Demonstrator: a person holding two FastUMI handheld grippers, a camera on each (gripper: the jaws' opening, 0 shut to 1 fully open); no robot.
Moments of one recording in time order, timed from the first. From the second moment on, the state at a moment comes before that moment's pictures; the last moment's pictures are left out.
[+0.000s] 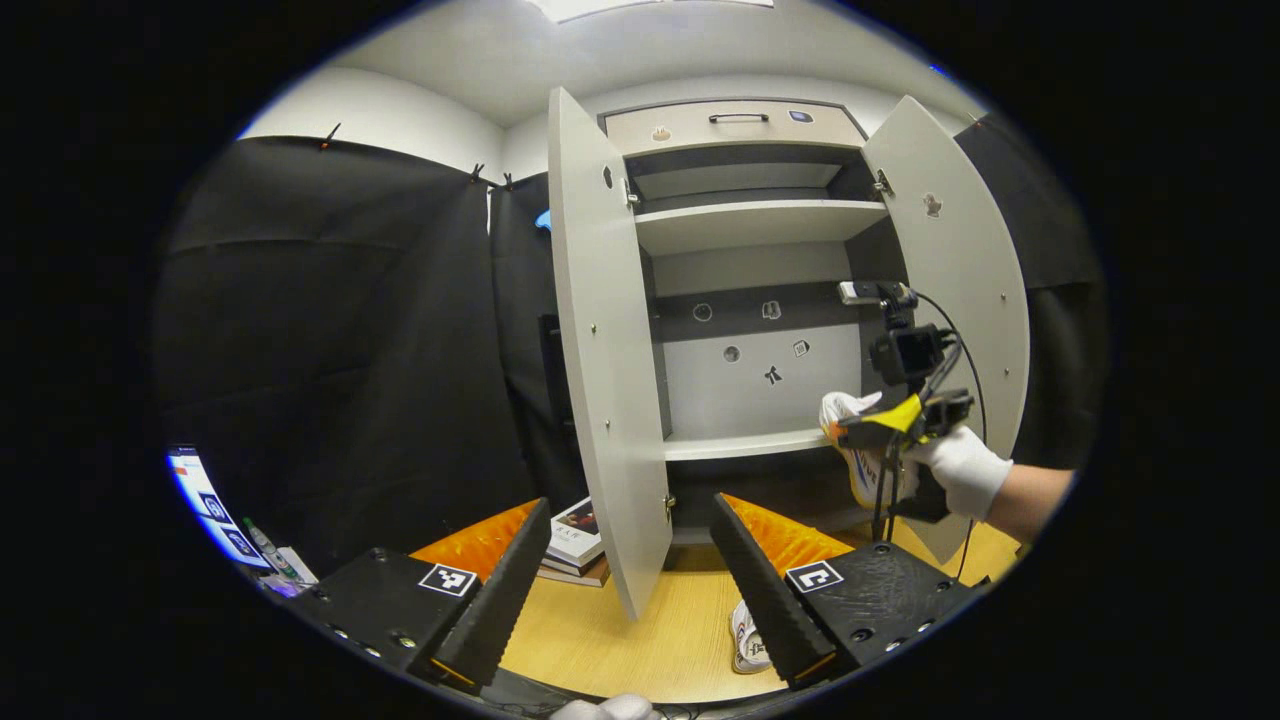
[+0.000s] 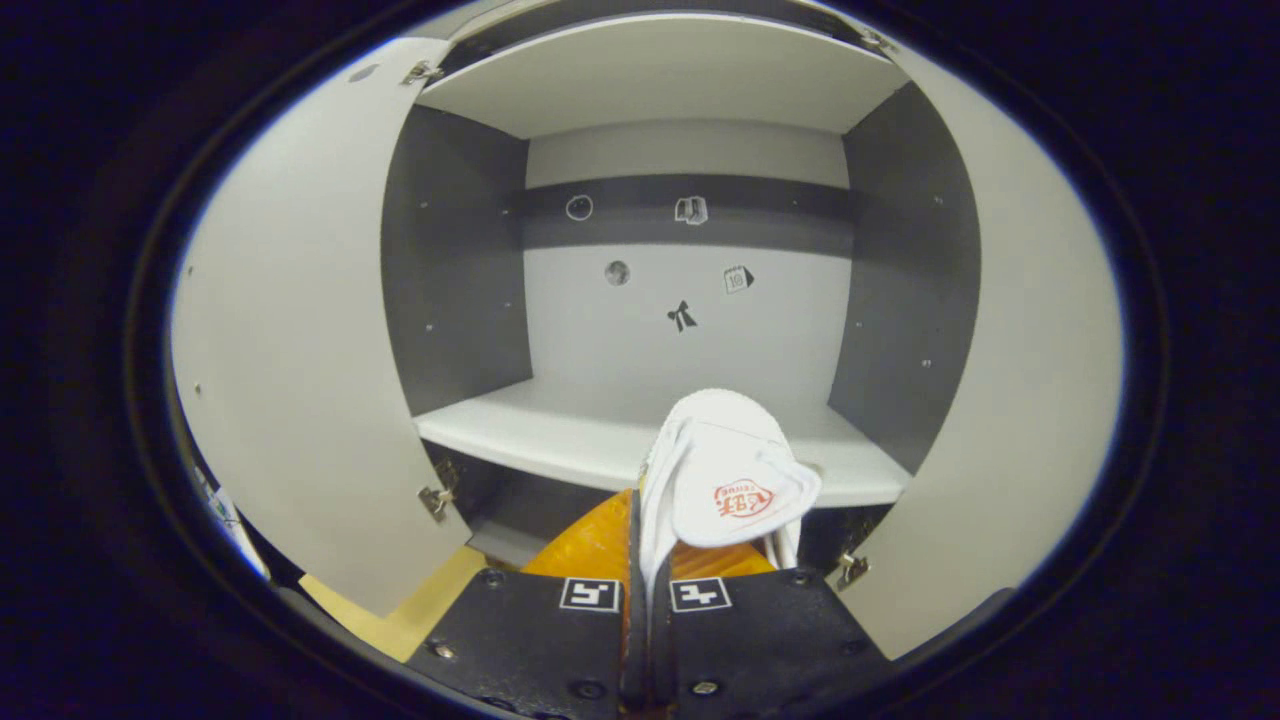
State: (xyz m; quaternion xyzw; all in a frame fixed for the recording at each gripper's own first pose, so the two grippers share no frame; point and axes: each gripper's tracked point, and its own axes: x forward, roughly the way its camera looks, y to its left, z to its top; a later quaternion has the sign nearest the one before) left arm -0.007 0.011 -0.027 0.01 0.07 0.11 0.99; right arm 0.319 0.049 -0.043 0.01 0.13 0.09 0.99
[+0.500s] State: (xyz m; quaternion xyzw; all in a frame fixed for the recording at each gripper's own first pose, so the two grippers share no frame) left arm -0.011 0.022 -0.034 0.00 0.09 0.15 0.98; right arm 0.453 0.042 0.000 -0.04 0.13 0.06 0.99
